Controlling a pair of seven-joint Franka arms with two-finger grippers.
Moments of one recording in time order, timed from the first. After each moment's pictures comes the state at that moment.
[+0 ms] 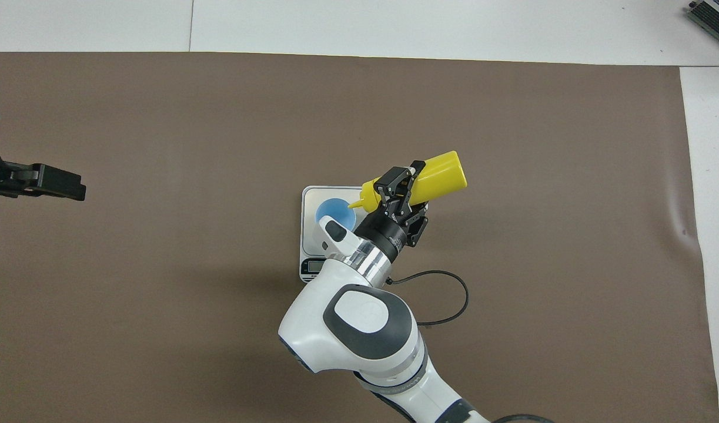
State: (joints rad) left arm 0.10 -0.02 -0.16 -1.63 -0.04 1.62 0.05; right arm 0.63 0.29 0.15 -1.92 -1.43 1.86 -0.12
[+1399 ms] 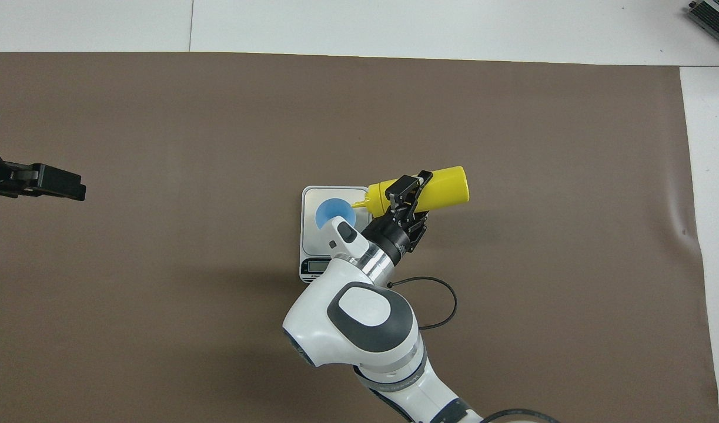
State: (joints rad) left arm 0.10 -0.02 -0.16 -1.63 -0.04 1.62 0.05; right arm 0.62 0.30 0.15 -1.94 -1.34 1.85 0.04
